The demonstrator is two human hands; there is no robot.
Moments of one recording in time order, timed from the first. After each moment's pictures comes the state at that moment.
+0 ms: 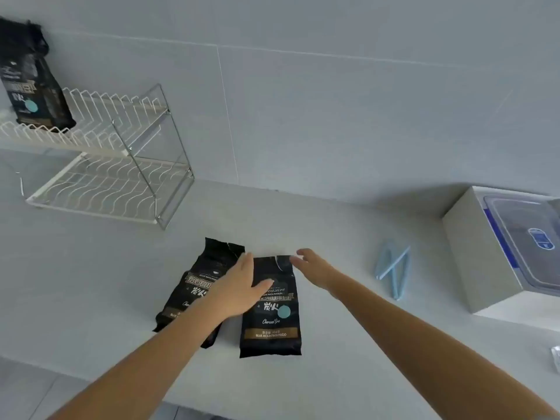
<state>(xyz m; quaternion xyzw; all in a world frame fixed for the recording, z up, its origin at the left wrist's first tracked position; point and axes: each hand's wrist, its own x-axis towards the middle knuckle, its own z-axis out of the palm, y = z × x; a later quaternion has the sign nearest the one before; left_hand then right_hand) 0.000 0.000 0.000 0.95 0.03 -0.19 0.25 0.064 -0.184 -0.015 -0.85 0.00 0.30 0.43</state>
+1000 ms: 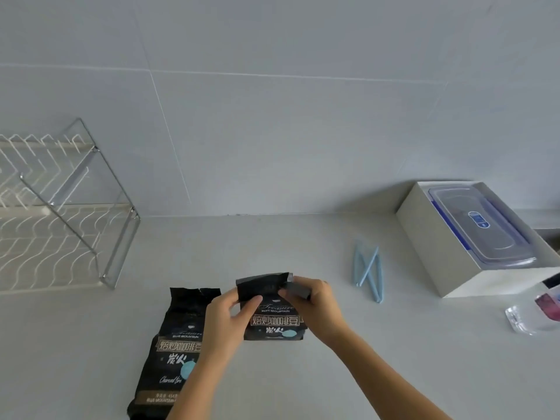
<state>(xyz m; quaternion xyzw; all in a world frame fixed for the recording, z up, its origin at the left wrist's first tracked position) 0.024 -0.001 -0.009 0.81 -0.01 0.00 0.59 0.030 -0.178 -0.006 -0.84 0.02 0.02 0.54</state>
